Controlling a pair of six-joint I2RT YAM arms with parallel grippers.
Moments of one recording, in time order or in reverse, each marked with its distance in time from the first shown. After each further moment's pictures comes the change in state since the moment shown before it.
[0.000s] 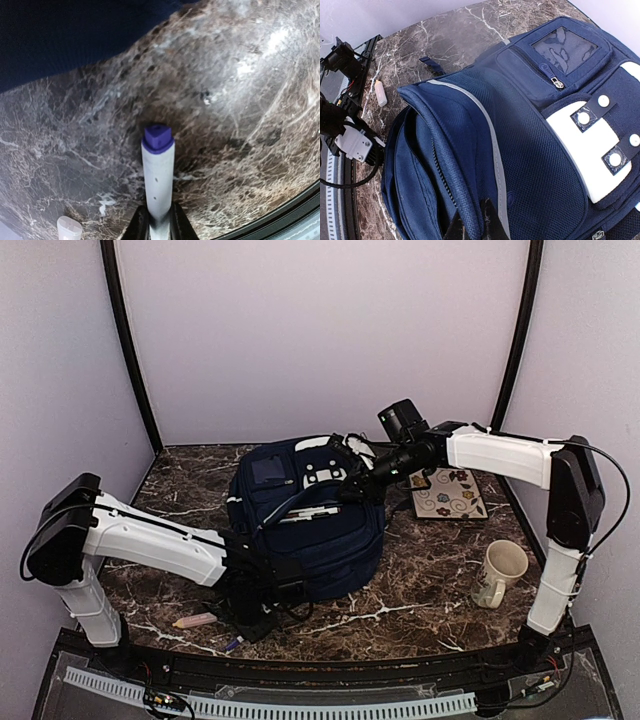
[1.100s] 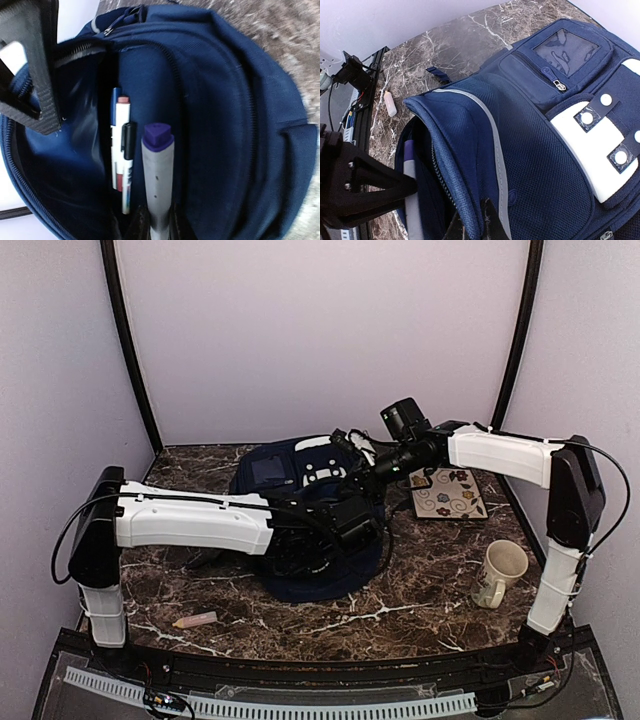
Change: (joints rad) left arm -0.020 0.216 0.578 0.135 -0.678 0.682; right arm -0.014 0.000 0.000 0.017 -0.055 0.067
